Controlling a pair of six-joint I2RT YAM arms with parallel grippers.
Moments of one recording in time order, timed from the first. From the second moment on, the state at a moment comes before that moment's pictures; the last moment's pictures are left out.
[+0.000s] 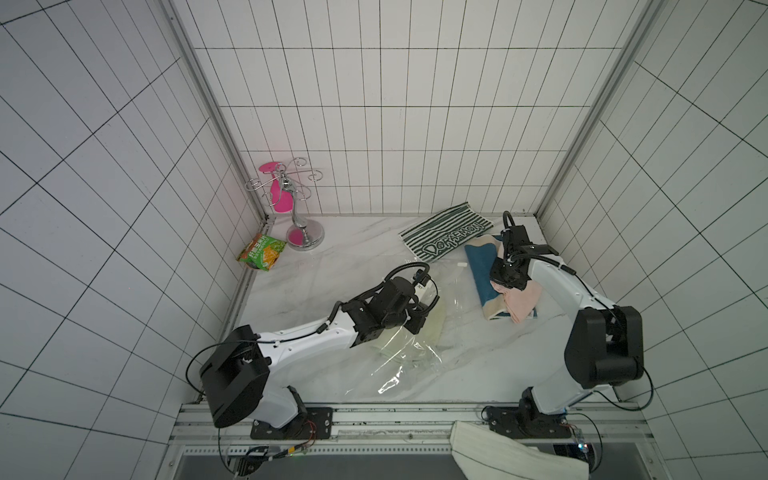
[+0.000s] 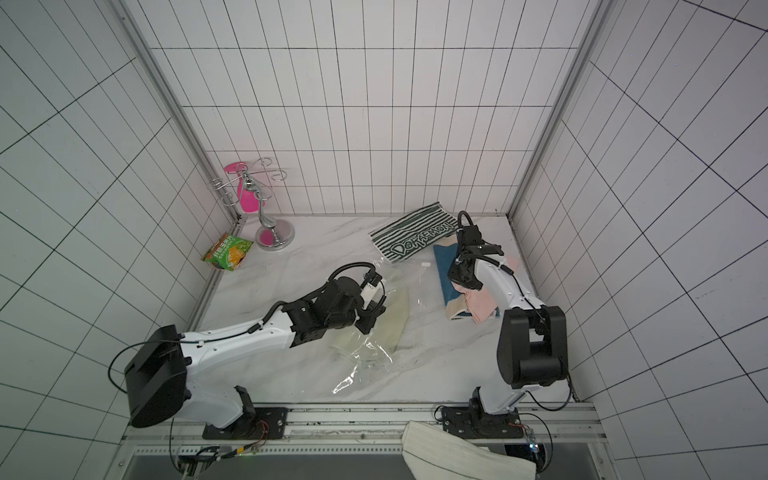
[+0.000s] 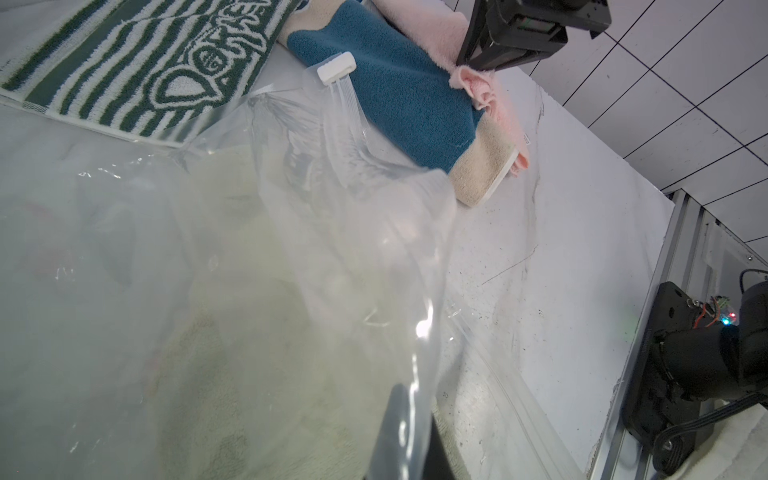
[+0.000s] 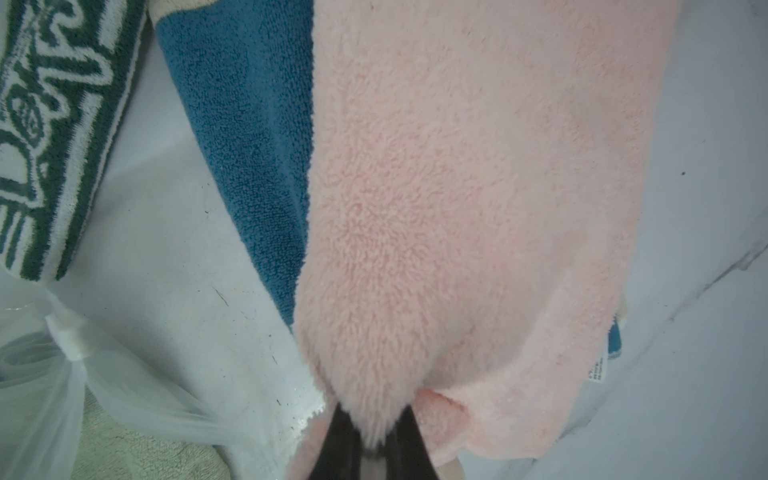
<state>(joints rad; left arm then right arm) -0.93 1.45 0.94 -0.13 0.08 -0.27 0.09 1.61 1.22 -0.81 0.12 0.51</state>
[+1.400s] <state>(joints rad) -0.93 1.39 0.88 -0.07 0.06 -0.23 0.18 1.47 1.10 -0.90 0.04 0.54</state>
